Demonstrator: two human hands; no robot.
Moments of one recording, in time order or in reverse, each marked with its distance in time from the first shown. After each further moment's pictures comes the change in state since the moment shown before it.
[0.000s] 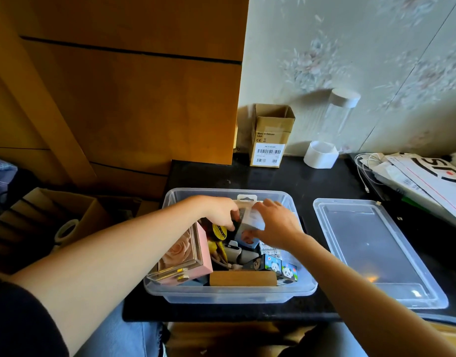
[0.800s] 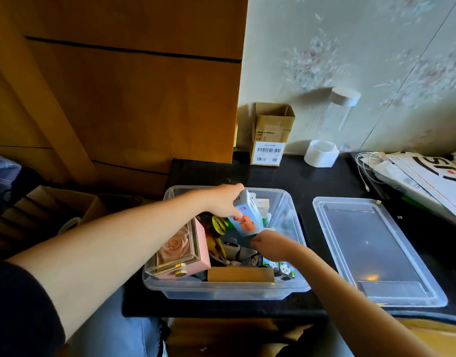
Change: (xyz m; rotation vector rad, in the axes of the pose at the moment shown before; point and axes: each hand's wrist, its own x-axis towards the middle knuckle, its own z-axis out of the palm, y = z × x) left_hand 0.002 0.004 -0.002 -0.098 0.284 0.055; right_hand -0.022 -0.012 0.008 0.276 -0.586 0.201
